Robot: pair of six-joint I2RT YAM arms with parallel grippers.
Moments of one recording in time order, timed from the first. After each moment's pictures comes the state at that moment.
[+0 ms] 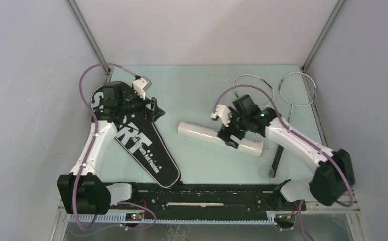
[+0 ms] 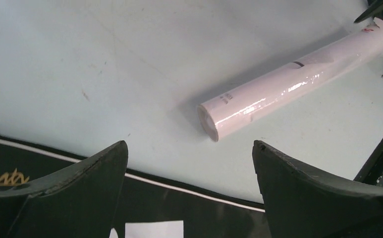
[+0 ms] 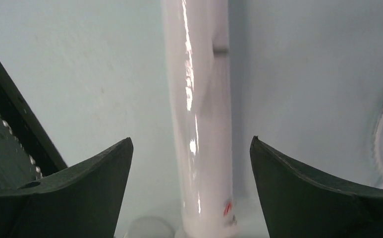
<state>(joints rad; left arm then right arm) 0.02 1.22 1.05 -0.47 0.74 0.32 0.63 1.42 1.14 -0.71 -0.26 -0.55</state>
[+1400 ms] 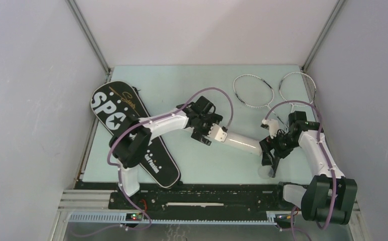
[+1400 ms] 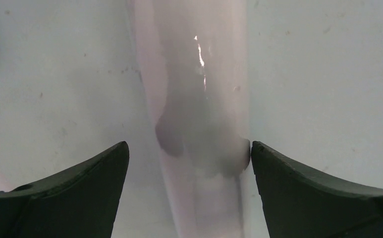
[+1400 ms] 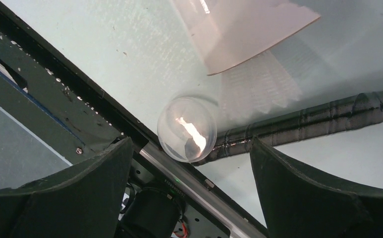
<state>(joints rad) -0.75 1.86 1.31 -0.52 0.29 1.31 -0.13 1.16 0.80 -1.11 -0.48 -0.70</state>
